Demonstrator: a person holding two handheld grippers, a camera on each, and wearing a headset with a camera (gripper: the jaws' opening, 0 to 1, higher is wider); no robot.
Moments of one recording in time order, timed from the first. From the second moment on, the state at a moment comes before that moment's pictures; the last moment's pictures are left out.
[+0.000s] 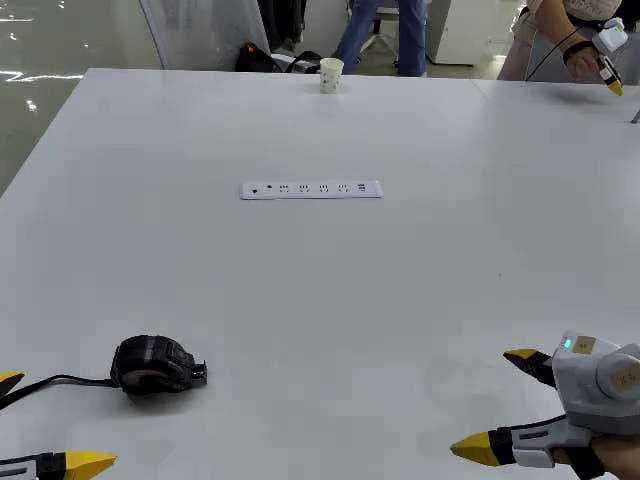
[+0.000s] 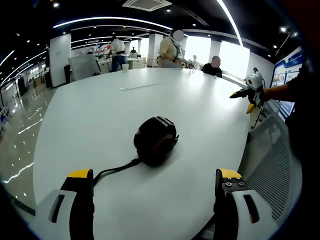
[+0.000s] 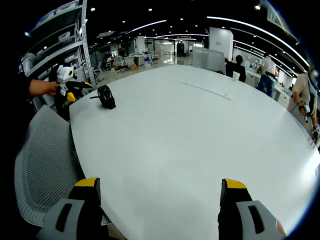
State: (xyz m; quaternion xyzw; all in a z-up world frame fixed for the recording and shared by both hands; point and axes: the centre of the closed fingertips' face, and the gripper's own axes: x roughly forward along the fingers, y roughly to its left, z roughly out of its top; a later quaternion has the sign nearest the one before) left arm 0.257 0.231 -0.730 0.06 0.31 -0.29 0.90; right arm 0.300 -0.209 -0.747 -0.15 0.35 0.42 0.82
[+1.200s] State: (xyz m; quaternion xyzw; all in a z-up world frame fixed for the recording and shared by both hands) left arm 0.272 0.246 -0.732 0.14 0.33 -0.34 0.87; right arm 0.319 -0.184 -0.743 -0.16 0.34 0.45 0.81
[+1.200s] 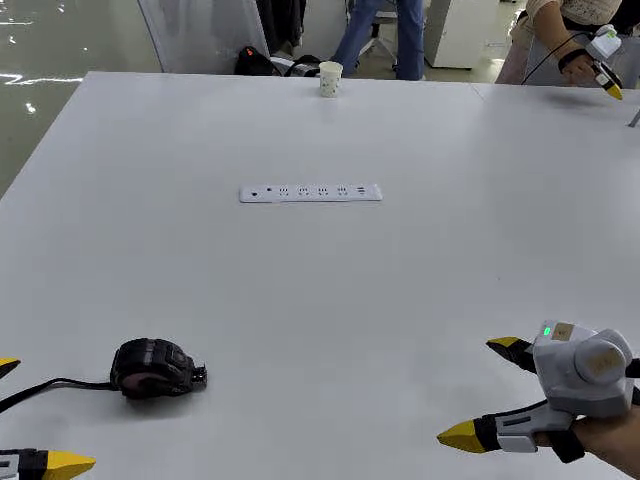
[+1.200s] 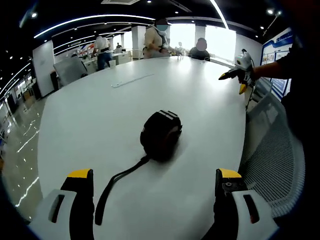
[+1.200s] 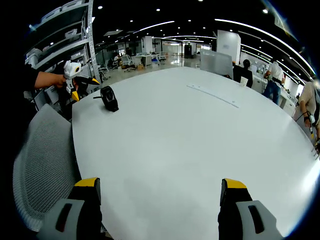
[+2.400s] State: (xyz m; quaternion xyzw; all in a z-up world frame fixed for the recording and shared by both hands) left arm 0.317 0.202 -0.744 0.30 0.37 -0.49 0.73; right arm 0.334 -0.110 -0.741 -0.17 0.32 0.53 0.77
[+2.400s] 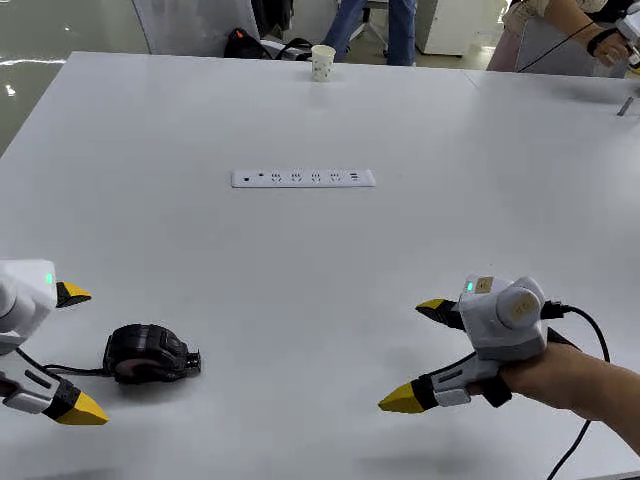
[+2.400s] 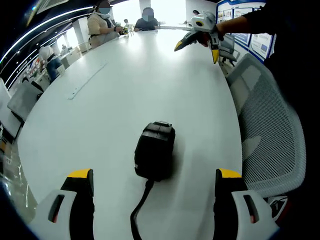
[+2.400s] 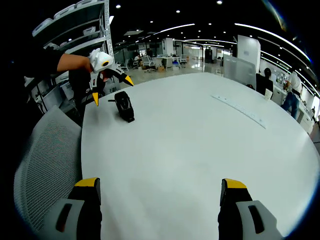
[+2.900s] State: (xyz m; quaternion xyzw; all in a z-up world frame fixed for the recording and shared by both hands) left arm 0.330 0.177 -0.755 0.35 0.37 -0.52 0.69; right arm 0.345 -0.080 -0.743 -0.20 0.31 0.55 0.75
